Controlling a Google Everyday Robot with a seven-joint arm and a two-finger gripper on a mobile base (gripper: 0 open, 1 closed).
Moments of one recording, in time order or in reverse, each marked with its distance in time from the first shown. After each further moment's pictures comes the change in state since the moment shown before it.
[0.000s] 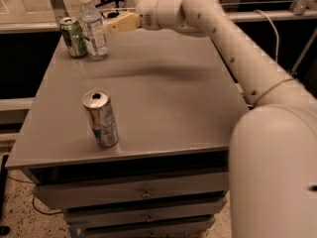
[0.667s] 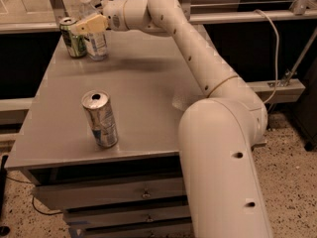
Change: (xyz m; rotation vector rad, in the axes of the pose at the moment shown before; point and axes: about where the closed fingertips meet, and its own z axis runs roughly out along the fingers) arm -0.005 0.030 0.099 -0.136 -0.044 0.006
